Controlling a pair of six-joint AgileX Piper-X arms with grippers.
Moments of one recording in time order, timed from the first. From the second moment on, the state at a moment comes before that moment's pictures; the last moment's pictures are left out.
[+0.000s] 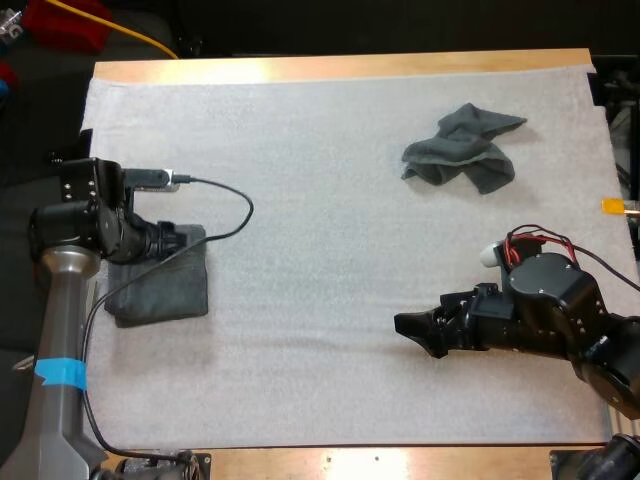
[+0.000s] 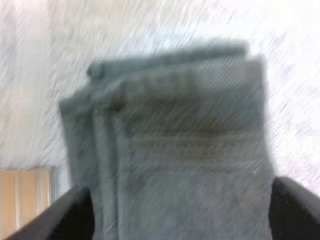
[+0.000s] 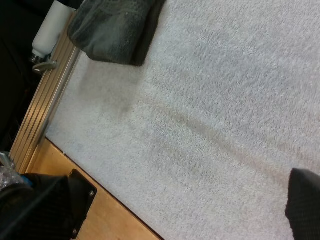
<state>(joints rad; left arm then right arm) 0.16 1.33 -1.10 1.04 -0.02 -1.64 0.71 0.87 -0.84 0.77 -0.35 -1.34</state>
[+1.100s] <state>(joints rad) 0.16 1.71 -1.11 0.91 0.02 -1.71 0.71 0.87 -0.84 0.77 -0.35 -1.34</state>
